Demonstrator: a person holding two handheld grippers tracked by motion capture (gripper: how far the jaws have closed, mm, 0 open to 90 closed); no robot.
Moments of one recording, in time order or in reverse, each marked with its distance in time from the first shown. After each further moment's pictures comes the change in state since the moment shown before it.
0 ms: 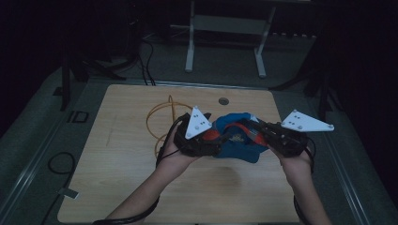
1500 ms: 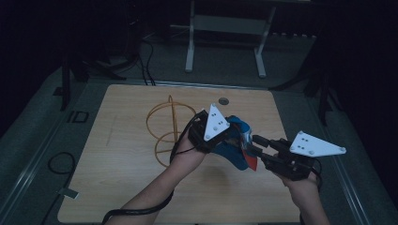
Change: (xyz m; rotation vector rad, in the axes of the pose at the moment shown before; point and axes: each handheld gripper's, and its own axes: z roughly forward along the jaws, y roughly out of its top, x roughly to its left) left arm -0.014 0.017 0.012 -0.073 0.020 0.154; right arm 0.028 -0.017 -0.035 -0.058 0.140 -0.005
